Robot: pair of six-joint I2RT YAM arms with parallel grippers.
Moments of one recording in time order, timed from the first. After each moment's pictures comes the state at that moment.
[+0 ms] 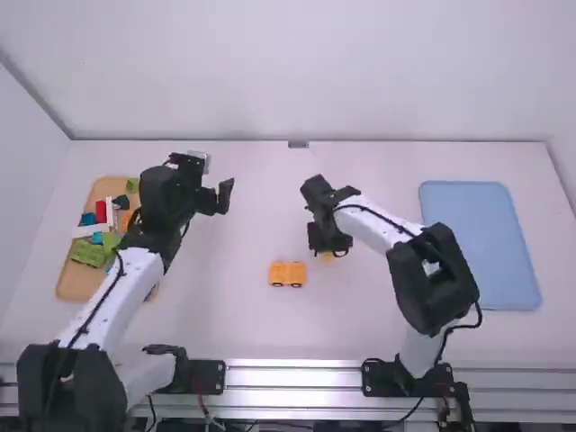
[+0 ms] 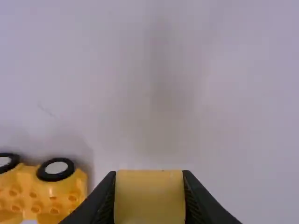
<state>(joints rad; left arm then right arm) -0.03 1.20 0.79 0.02 0.21 0.10 0.53 1.88 1.19 -0.80 -0.01 0.44</state>
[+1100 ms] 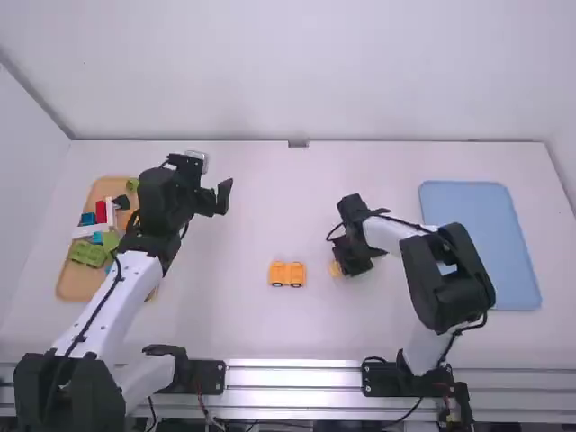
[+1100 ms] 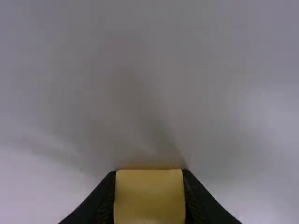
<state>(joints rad) -0.03 1.19 0.79 -0.01 0.20 0.08 0.36 1.84 0.93 -0.59 -0.17 1.52</state>
